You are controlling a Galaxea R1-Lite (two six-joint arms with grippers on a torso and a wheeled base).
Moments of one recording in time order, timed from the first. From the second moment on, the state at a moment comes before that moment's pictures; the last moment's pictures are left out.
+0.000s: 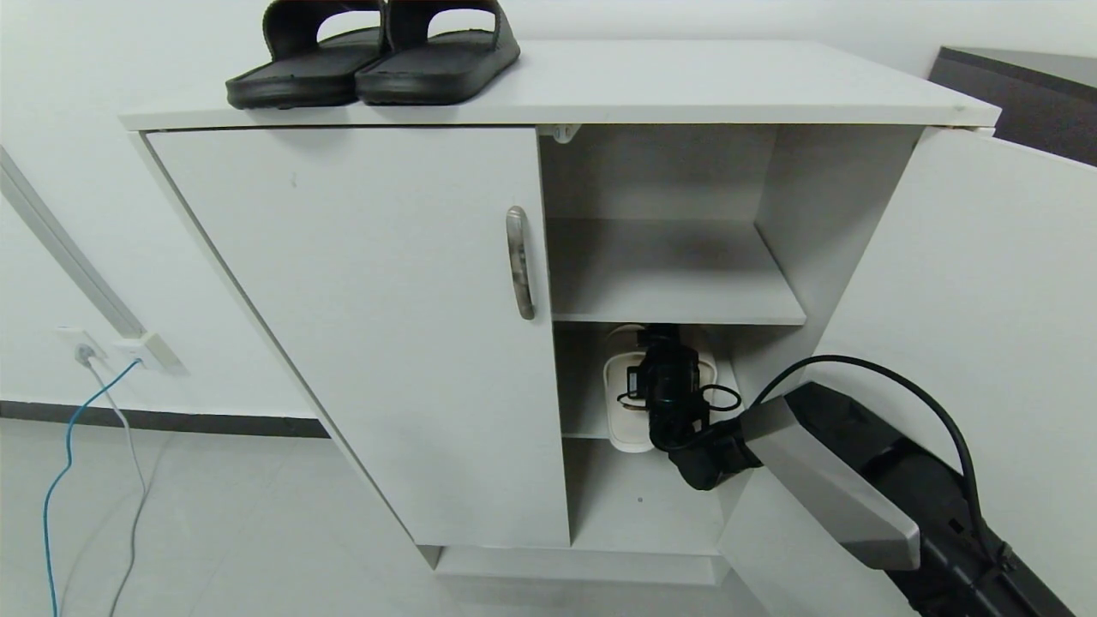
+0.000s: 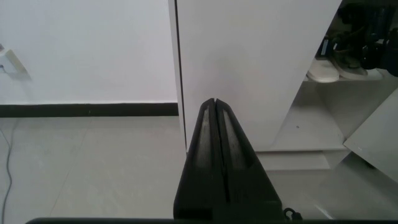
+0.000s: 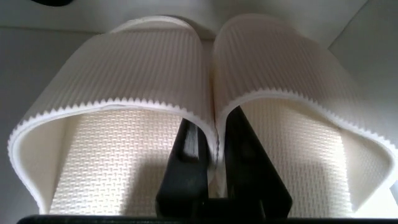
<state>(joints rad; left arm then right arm) 0.00 0.00 0.00 0.00 -0.02 0.01 0.55 2.74 -1.84 -0.82 -0.62 0.03</state>
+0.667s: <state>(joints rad) 0.00 0.00 0.00 0.00 -0.02 0.01 0.58 2.66 -1.60 -0.93 -0.63 0.03</state>
